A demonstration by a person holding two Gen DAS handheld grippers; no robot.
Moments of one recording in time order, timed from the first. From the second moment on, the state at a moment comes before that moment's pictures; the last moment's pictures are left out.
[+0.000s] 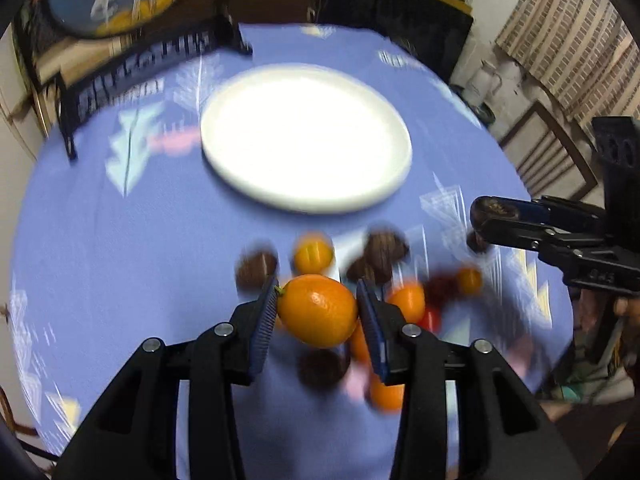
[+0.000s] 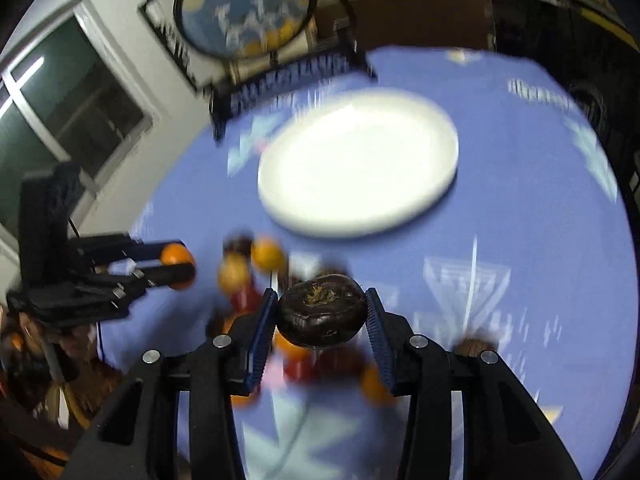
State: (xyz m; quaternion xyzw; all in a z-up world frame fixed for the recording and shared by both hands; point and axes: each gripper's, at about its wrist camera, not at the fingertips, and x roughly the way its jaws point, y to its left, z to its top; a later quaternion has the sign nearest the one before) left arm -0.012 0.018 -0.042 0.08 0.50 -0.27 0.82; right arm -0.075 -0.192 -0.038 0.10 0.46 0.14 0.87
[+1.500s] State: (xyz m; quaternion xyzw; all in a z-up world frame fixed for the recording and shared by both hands) left arm 0.129 -0.043 -0.054 0.11 0.51 -0.11 0.85; right arm 0.081 -0.197 -0.035 0.03 0.44 0.05 0.89
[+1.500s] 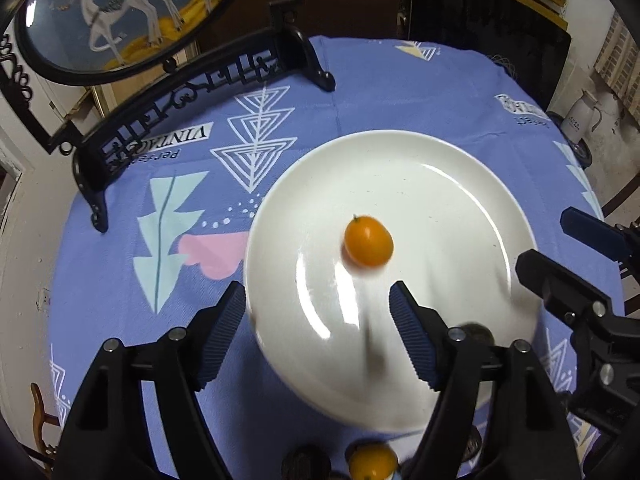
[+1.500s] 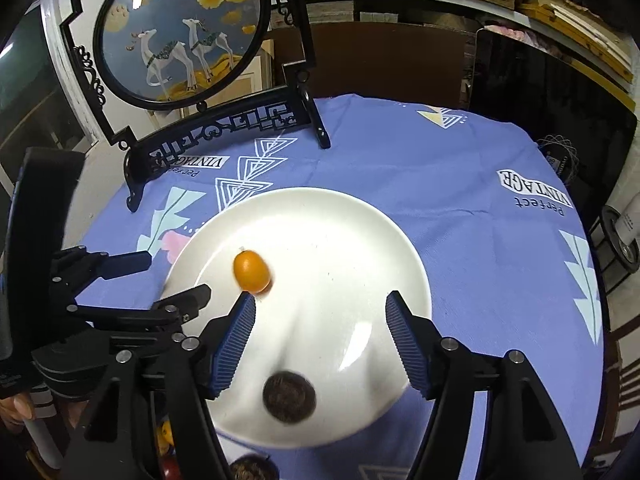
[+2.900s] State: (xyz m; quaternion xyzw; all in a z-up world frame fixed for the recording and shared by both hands) left arm -0.101 -0.014 -0.121 0.11 0.55 -0.22 0.80; right arm -0.119 -0.207 -0.121 -0.01 0.53 0.09 0.84
